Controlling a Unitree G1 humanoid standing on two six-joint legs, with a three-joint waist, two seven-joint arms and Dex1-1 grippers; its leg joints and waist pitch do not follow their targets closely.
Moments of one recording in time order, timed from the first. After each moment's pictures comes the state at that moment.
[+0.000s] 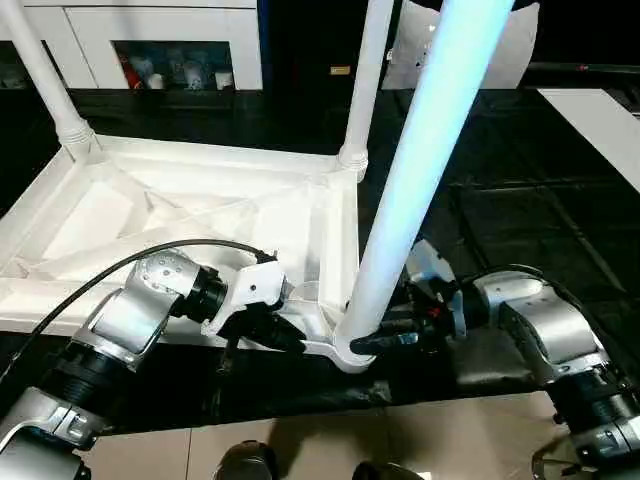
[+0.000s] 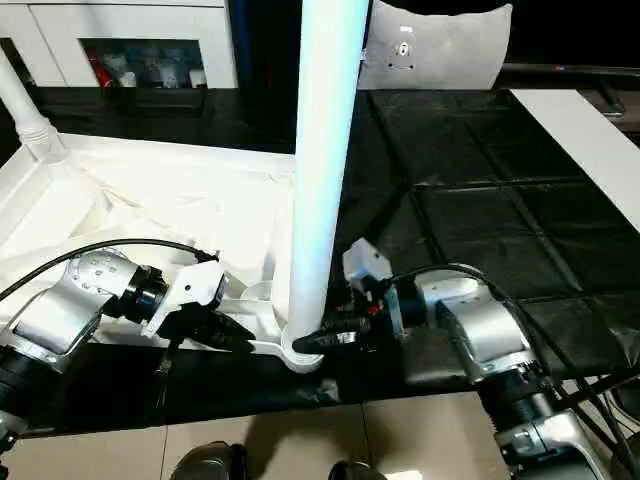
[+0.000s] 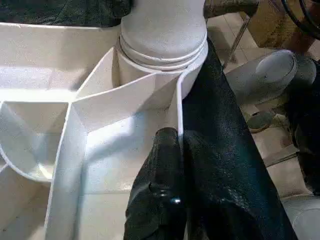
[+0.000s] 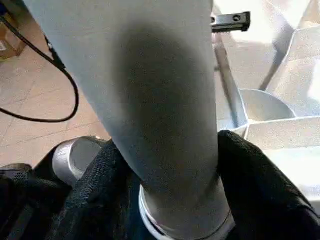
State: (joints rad) left arm -0.49 0.57 -0.38 0.22 -0.08 0.20 -1.46; right arm -0.44 -0.46 0.27 0.22 0.29 0.32 1.43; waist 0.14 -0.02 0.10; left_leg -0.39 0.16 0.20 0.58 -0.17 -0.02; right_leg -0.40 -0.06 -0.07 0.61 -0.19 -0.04
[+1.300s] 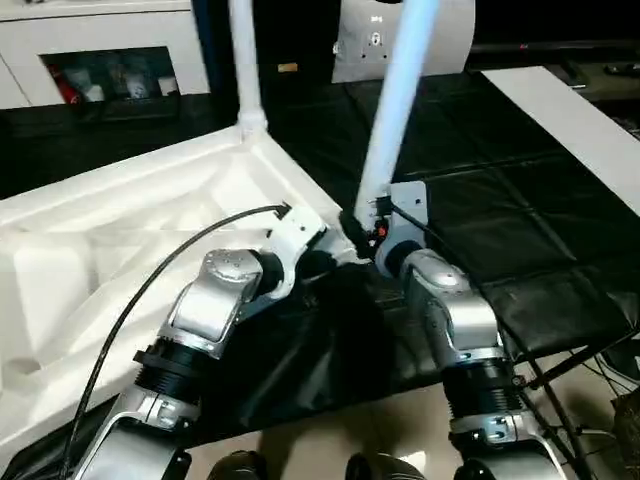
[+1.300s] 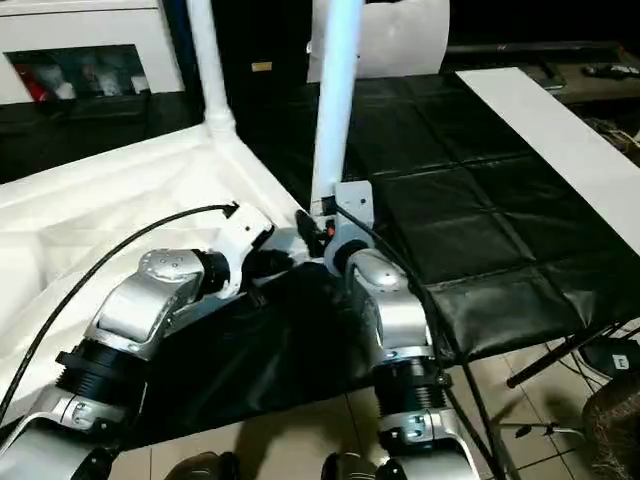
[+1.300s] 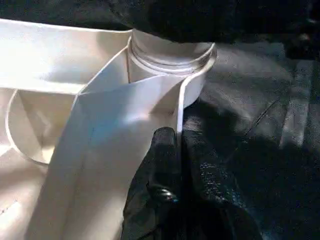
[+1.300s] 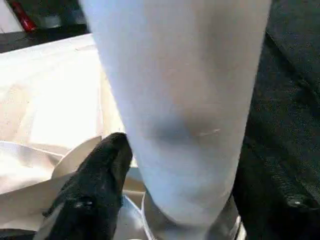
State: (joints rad) left arm -0.54 0.18 -0.22 0.24 0.04 0.59 -0.72; right arm -0.48 0.10 -0.02 0.26 0.05 0.42 0.26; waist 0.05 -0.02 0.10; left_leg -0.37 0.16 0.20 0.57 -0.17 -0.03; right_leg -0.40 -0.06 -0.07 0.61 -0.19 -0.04
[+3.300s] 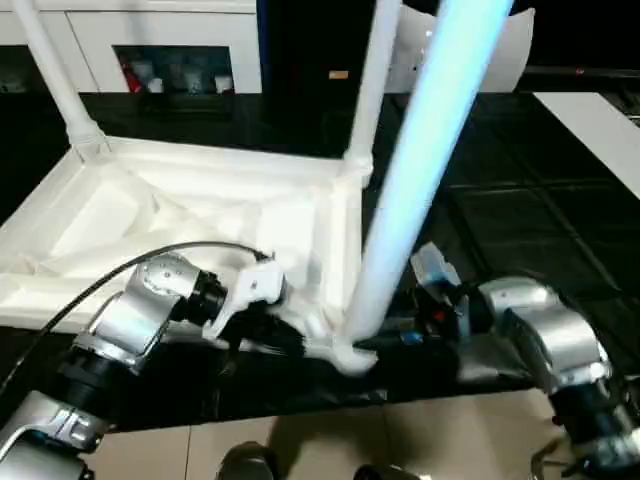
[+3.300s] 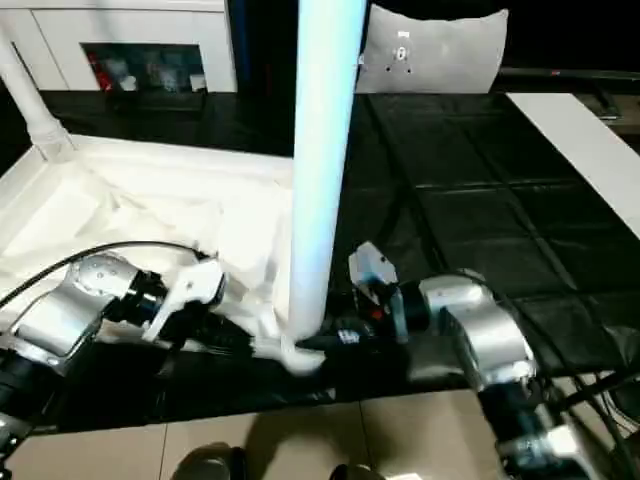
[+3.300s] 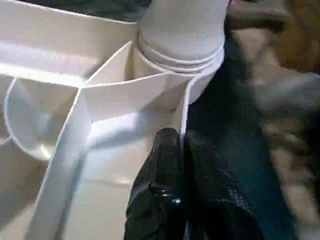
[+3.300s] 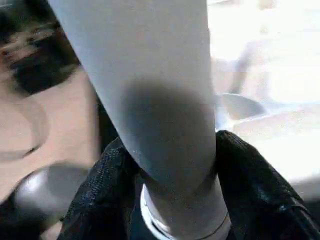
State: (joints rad) left arm -0.48 0.51 -0.31 0.22 -0.06 0.37 -1.32; right arm -0.37 -0.36 0.17 0.17 0.26 0.38 1.24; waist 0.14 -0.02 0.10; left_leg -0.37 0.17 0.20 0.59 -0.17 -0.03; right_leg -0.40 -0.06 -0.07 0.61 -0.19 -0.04
